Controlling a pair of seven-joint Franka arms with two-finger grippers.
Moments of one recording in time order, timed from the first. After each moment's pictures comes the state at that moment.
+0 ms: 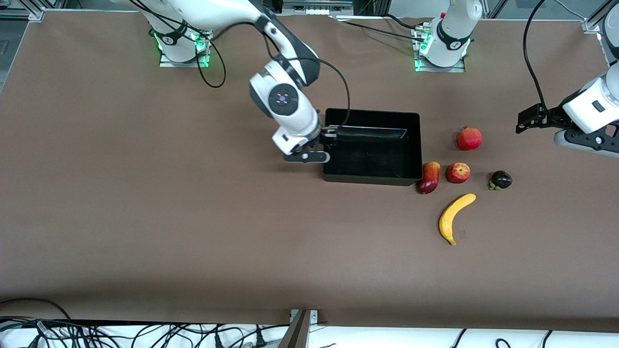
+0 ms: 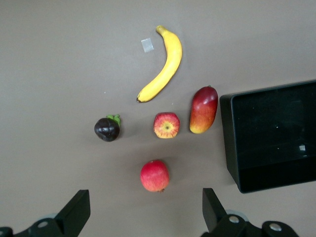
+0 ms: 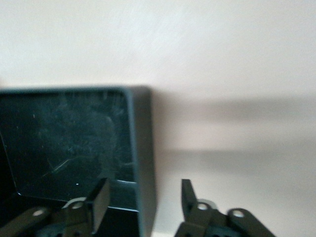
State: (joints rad) left arm 0.09 0.02 -0.05 -1.77 -0.02 1.72 0.24; right arm 0.69 0.57 0.06 -1.50 0.22 2.13 0.72
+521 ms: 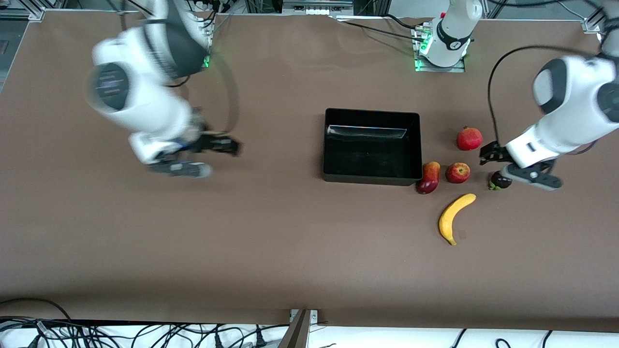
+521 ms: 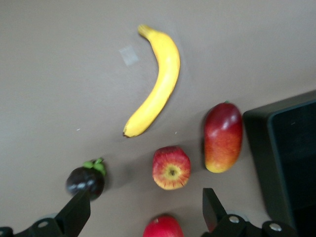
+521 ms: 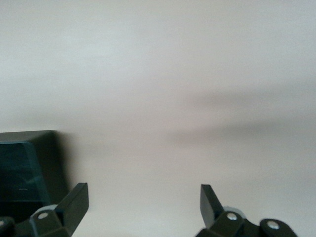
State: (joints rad) left arm 0.07 0.16 -0.05 -2.07 -0.02 2.22 0.38; right arm 0.36 0.30 -0.07 -1.51 0.15 1.71 0.39
